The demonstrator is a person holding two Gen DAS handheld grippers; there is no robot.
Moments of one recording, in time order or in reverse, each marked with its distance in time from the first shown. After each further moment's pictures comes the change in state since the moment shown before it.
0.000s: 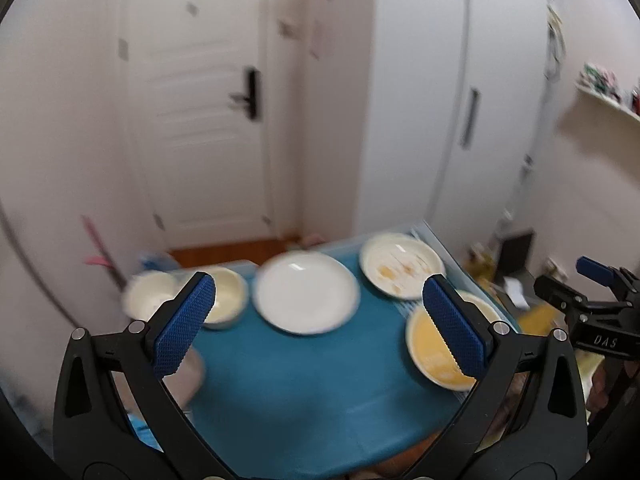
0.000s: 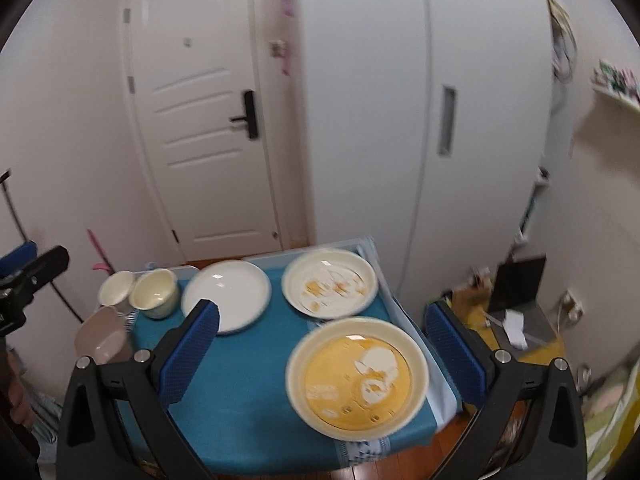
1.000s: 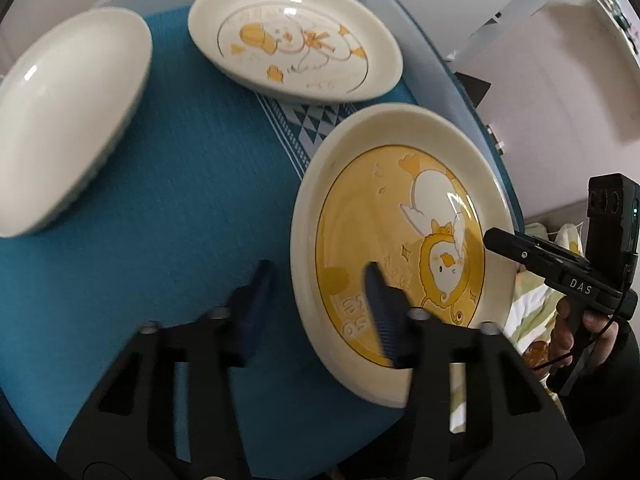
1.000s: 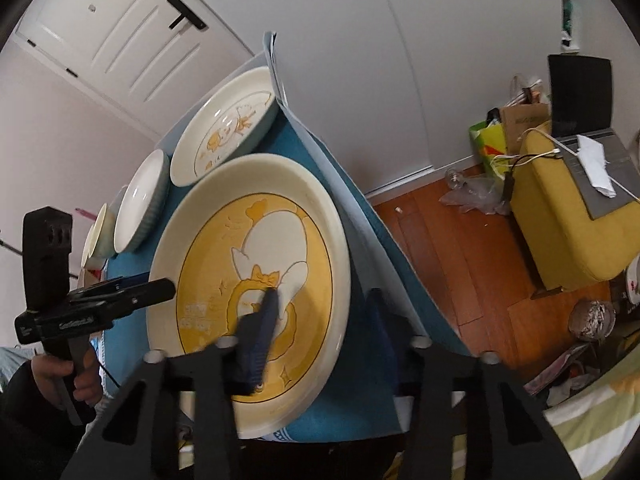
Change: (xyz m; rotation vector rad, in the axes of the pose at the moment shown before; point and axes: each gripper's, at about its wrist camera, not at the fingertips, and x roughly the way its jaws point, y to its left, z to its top) left arm 0.277 -0.106 -0.122 -0.072 0.718 -0.365; right arm 0.204 -0.168 -0.105 0.250 0.524 0.320
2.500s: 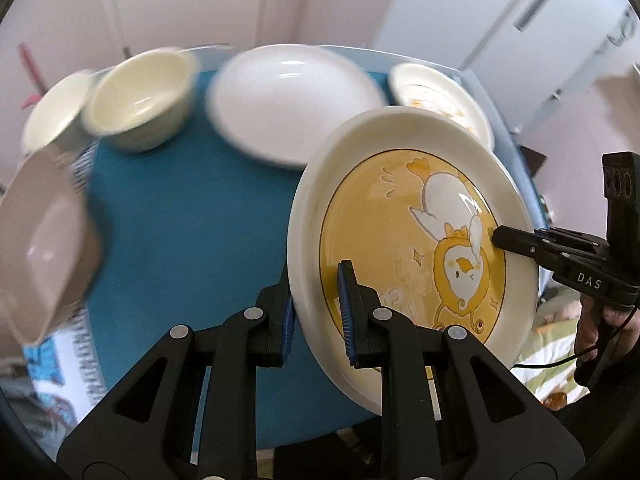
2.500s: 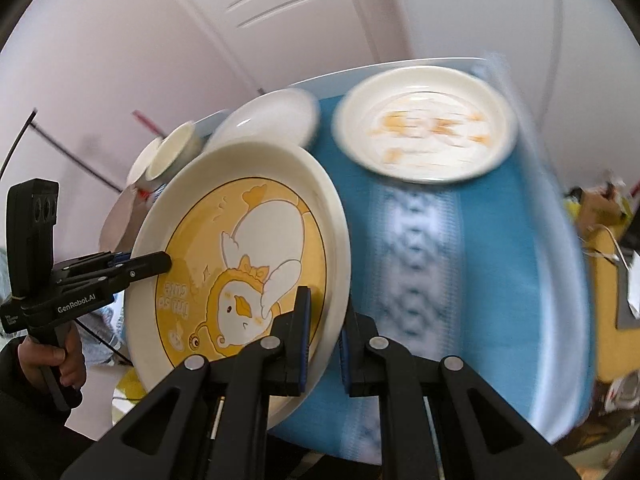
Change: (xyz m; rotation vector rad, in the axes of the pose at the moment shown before) left arm -0.131 0.086 -0.087 -0.213 -0.223 0.224; right arm 0.039 0.171 0.005 -0.388 0.105 0.082
